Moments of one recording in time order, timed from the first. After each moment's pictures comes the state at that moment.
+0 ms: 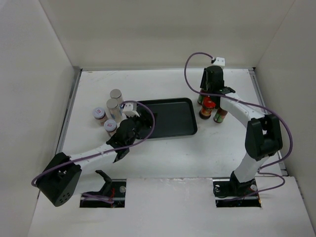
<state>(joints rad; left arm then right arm) -0.68 1.18 0.41 0.68 -0.28 -0.58 0.30 1.73 1.31 -0.03 0.41 0.25</state>
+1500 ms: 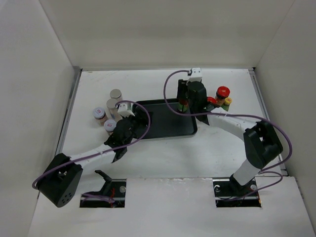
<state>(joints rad) -0.62 1.18 0.37 0.71 -0.28 -0.63 0.57 1.65 1.10 0.27 0.41 0.19</state>
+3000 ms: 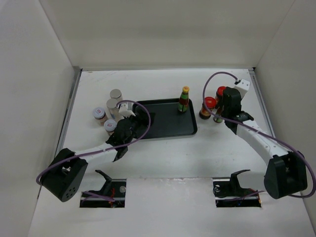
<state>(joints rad) -0.60 1.25 0.36 0.78 -0.20 -0.71 0.26 1.26 0.84 -0.02 0.61 0.39</state>
